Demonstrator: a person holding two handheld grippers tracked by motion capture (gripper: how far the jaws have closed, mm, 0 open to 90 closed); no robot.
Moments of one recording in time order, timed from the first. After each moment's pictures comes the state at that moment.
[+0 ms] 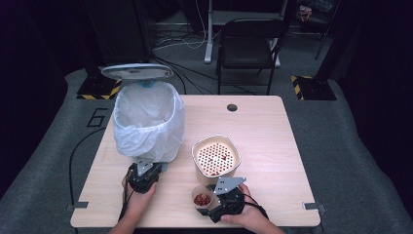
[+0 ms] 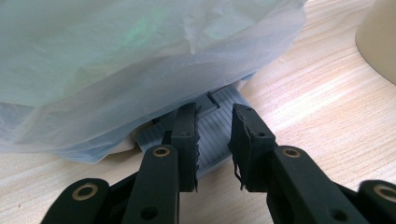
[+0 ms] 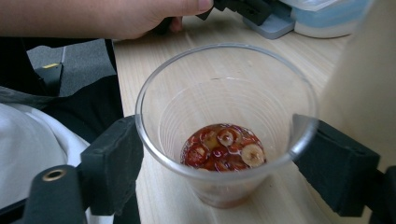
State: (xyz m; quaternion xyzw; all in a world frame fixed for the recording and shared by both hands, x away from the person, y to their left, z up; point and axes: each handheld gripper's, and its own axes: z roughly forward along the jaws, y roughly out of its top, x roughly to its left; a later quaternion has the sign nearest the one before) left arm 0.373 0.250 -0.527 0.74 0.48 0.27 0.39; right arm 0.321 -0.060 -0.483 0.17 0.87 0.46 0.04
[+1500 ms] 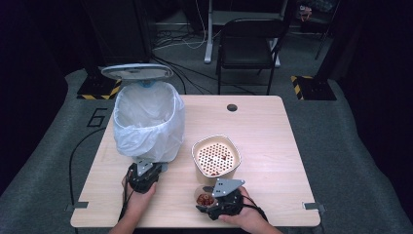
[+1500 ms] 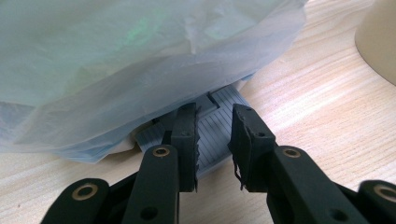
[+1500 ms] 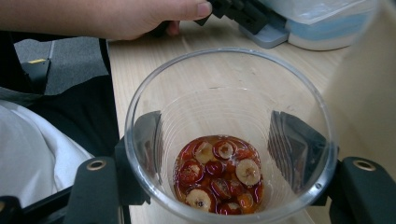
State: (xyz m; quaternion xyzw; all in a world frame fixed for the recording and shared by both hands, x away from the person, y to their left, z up) left arm 0.373 0.250 -0.527 0.74 0.49 0.26 0.39; right arm 0.317 -0.059 -0.480 0.15 0.87 0.46 0.07
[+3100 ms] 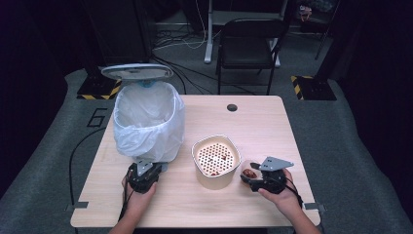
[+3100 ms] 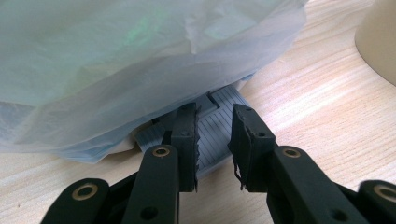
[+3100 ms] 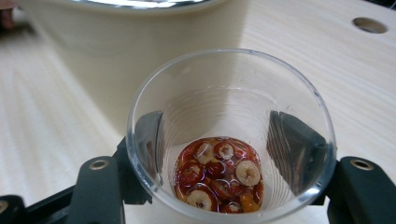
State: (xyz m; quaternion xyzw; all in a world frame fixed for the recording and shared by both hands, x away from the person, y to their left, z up) left arm 0.373 0.249 -0.528 0.73 0.49 0.26 0.40; right arm 0.369 -0.183 -0.471 0.31 0.83 0.44 0.17
